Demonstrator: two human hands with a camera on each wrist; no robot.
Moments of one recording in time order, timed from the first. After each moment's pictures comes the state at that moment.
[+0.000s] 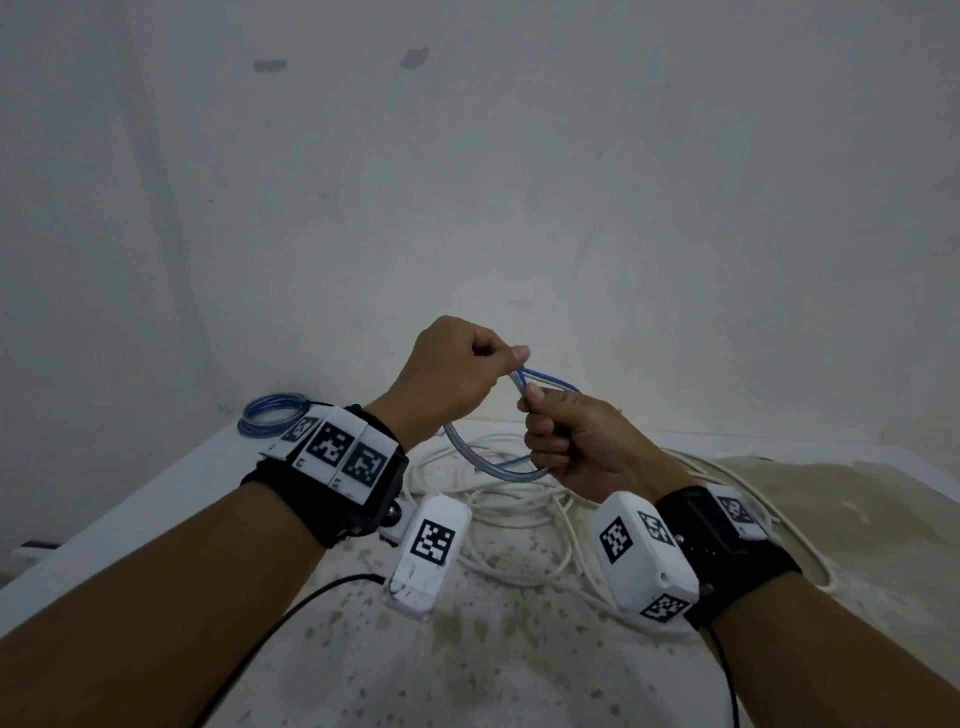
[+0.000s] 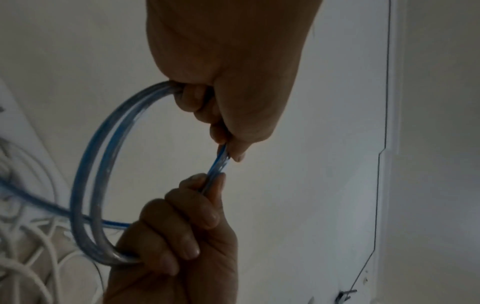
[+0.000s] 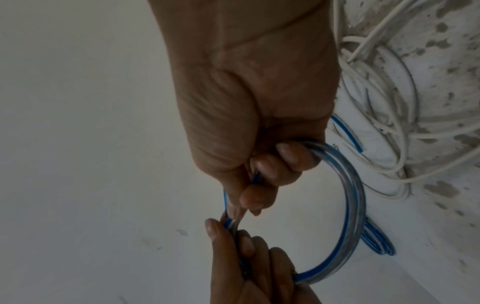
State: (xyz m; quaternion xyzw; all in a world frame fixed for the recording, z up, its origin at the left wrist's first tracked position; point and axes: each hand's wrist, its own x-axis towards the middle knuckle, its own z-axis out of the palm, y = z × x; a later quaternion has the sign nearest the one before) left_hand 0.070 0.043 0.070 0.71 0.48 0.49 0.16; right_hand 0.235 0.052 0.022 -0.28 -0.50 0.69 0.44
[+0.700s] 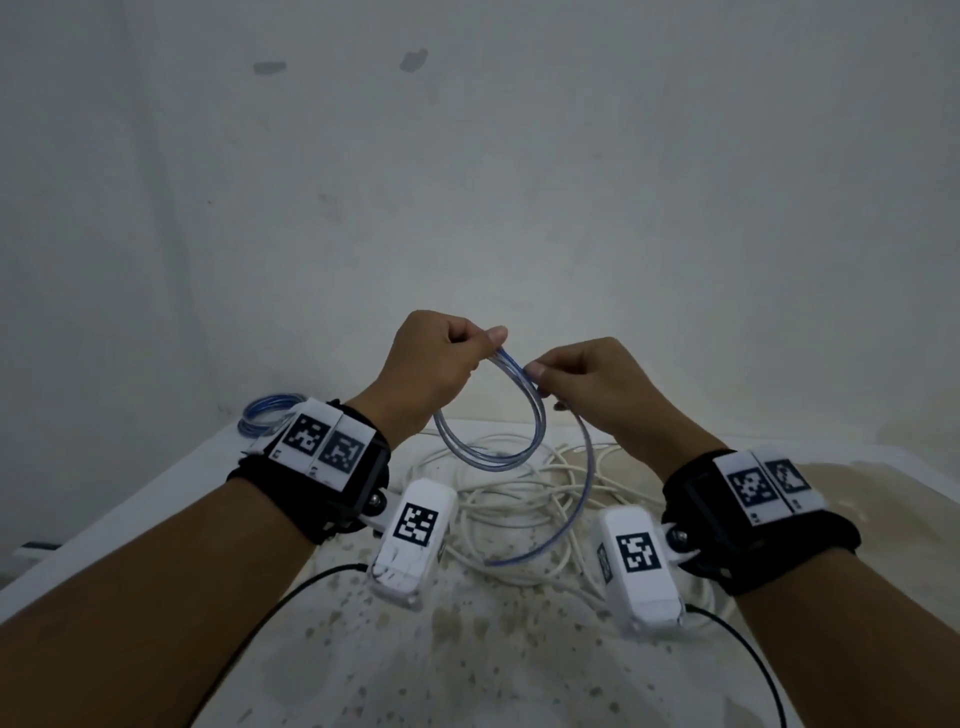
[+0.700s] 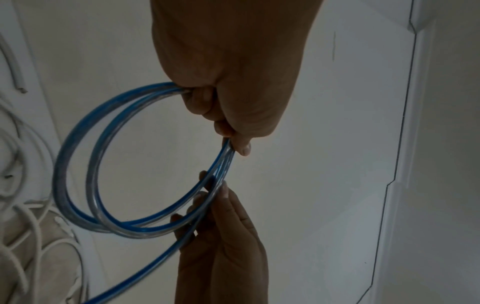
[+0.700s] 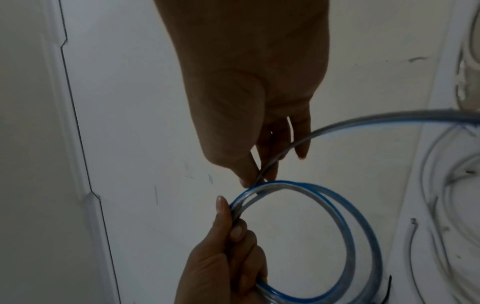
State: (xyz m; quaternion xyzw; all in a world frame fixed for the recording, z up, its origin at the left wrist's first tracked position) left_hand 0.060 0.049 0.072 0.66 0.46 0.57 0.18; right_hand 0.249 0.051 0.062 -0.42 -0.74 0.27 0.44
